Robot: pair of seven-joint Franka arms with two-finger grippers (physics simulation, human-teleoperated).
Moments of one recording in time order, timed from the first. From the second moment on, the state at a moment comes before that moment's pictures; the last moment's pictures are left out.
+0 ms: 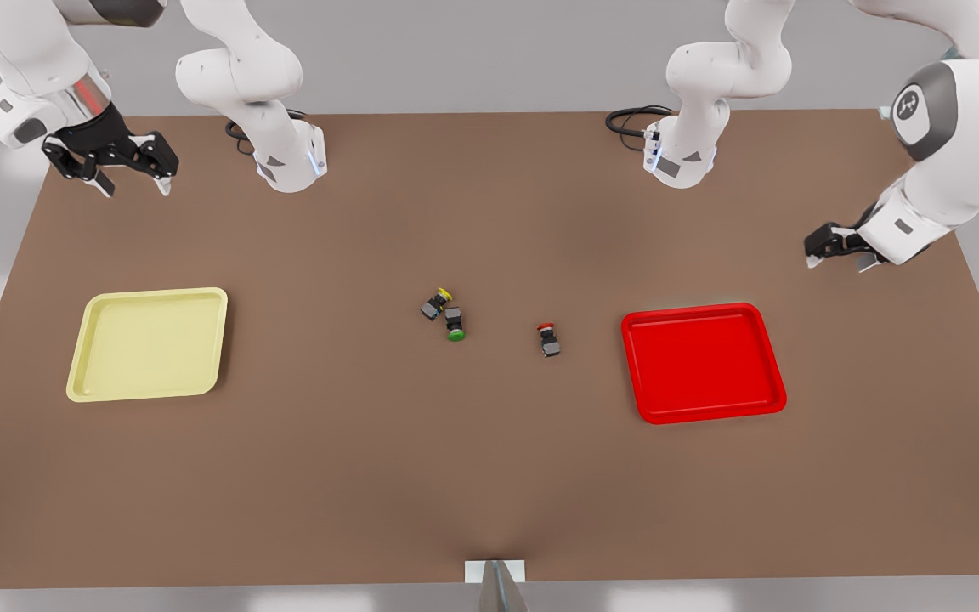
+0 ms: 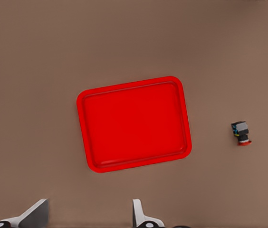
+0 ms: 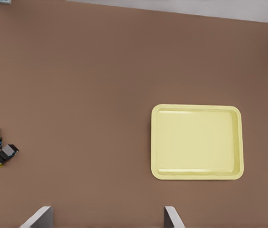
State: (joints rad) left arm -0.03 -0.04 0.08 -1.66 -0.02 1.57 0.13; right arm 0.12 -0.37 -0.03 -1.79 -0.08 1.54 0.01
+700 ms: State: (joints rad) left arm -0.20 0.45 -0.58 -1.69 0.12 1.99 -0.97; right arm 0.14 -0.31 0.52 -1.82 0.24 1.54 1.23
